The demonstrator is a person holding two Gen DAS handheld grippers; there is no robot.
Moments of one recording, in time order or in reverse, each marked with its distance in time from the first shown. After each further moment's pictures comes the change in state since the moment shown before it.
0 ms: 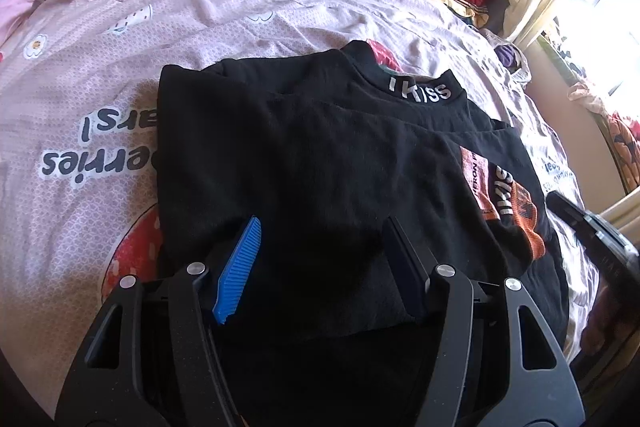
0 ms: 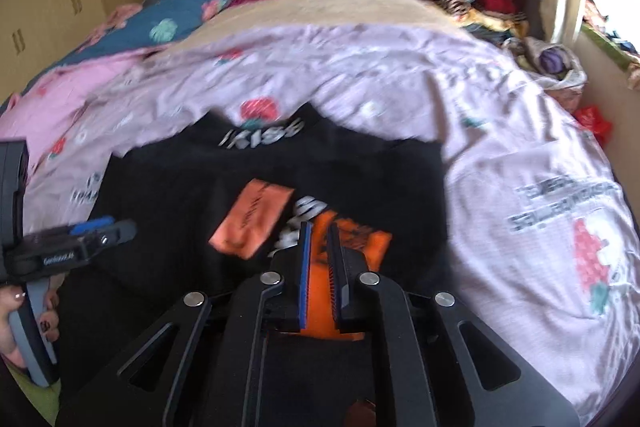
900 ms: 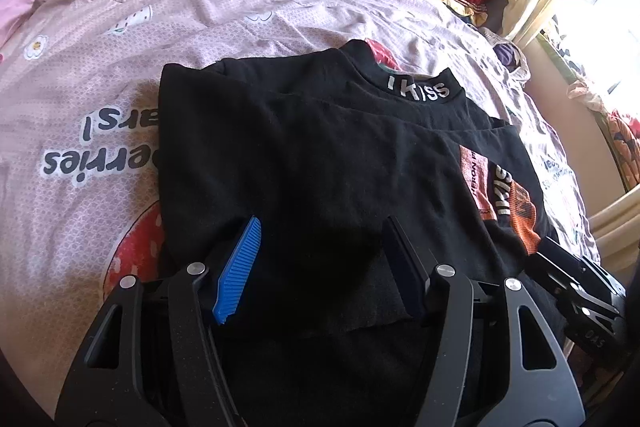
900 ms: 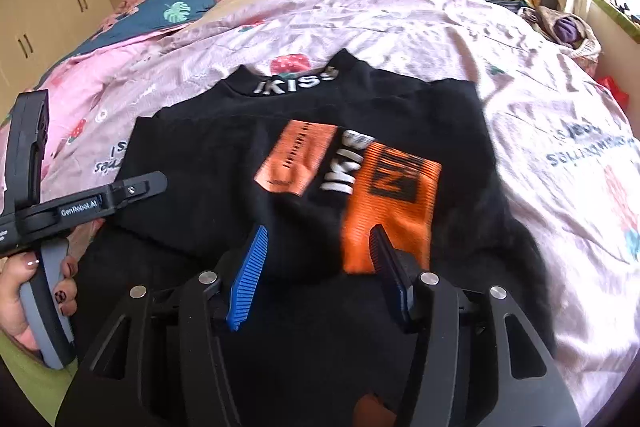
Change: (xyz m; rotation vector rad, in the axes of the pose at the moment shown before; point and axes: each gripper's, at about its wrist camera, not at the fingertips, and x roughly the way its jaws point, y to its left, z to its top) left arm -0.003 -0.003 -0.002 0.006 0.002 0.008; right arm -0.015 0.007 -0.034 0.054 0.053 0.032
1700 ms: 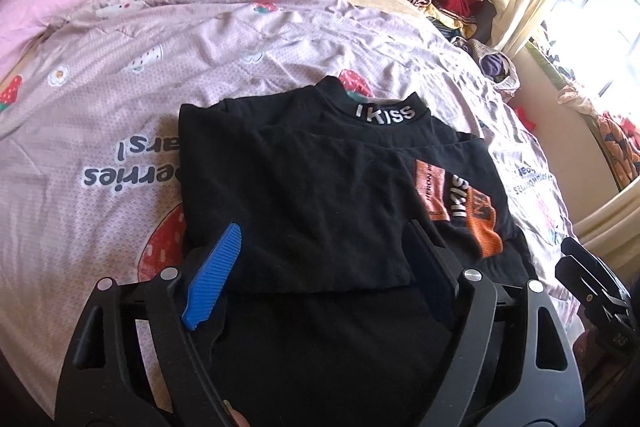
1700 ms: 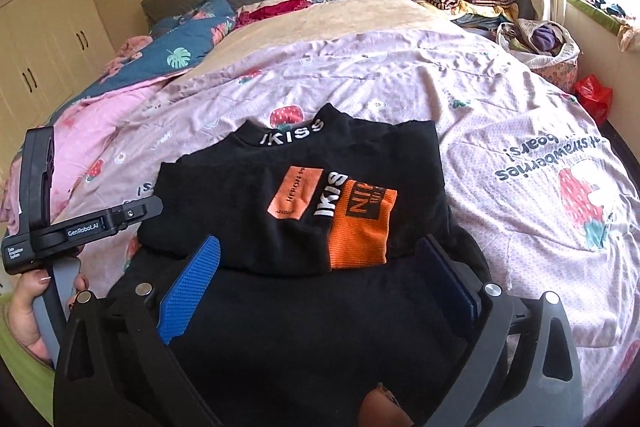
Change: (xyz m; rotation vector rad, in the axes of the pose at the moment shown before) left arm -0.054 -0.021 0.003 0.021 -0.061 -0.007; right arm -0.072 -0.002 0.003 0.056 -0.128 0.019
